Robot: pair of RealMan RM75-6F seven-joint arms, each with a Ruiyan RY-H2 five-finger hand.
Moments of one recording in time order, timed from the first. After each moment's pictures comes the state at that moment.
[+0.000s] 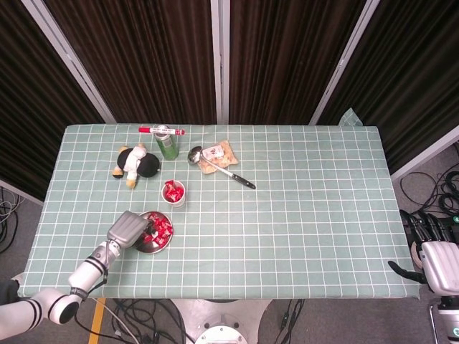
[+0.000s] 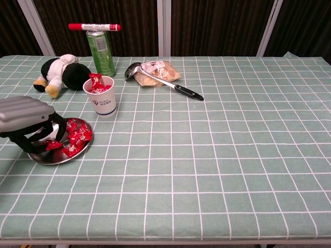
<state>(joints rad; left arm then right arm) -0.59 -1.51 0.03 -1.28 1.38 0.89 0.20 0.06 -0.97 0.02 -1.69 -1.57 1.49 0.14</state>
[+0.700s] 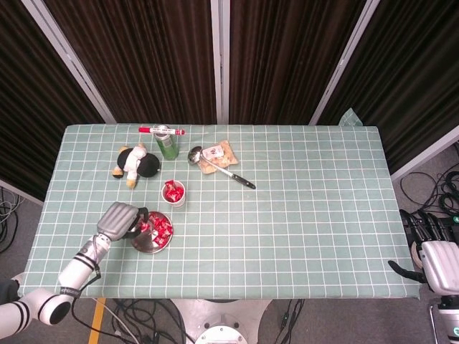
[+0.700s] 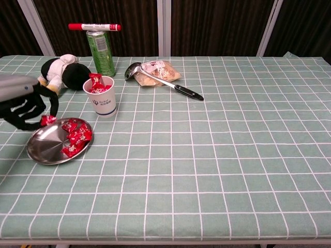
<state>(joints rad) -0.56 -1.42 -0.04 -1.37 1.39 0.99 -0.01 0.06 -0.97 0.02 -1.68 -1.57 1.49 0.15</state>
